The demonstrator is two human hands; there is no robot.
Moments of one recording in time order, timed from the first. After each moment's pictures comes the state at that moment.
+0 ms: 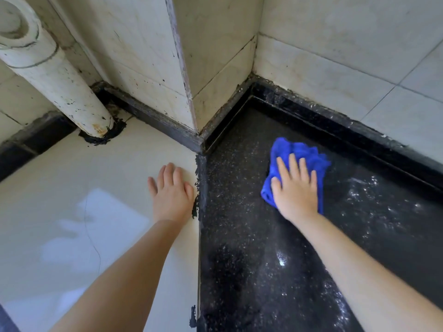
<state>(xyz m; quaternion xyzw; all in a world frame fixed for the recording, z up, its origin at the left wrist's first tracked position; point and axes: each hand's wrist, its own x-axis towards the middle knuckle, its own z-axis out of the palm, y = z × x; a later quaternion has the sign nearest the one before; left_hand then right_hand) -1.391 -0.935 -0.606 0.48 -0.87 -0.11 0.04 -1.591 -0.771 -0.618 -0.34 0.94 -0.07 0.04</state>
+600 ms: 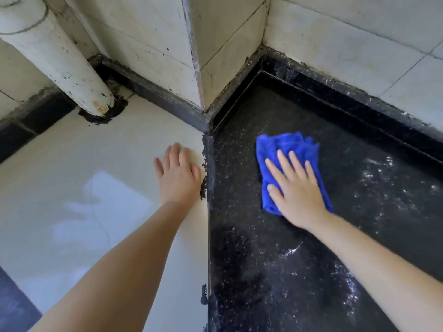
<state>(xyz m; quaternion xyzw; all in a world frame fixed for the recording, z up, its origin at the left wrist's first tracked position) -1.388 -0.937 -0.608 0.47 -0.87 -0.12 0.06 -1.556 -0.748 -0.617 -0.49 0.87 -0.02 0.07</state>
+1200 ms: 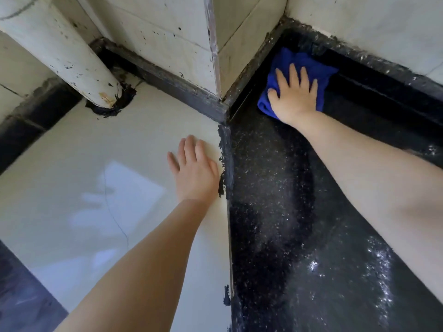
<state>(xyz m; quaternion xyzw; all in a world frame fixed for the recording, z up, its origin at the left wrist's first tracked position) -1.389 -0.938 -0.608 0.47 -0.87 -0.13 0.03 -1.647 -0.917 -0.613 -0.37 0.92 -0.06 0.12</state>
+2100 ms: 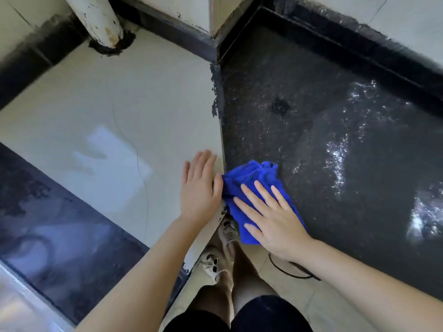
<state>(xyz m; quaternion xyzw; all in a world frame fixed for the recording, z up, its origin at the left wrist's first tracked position) -1.246 -0.790 -0.604 0.35 -0.89 -0.28 0.11 -1.342 -0.614 -0.607 -0.64 0.76 0.00 0.11</state>
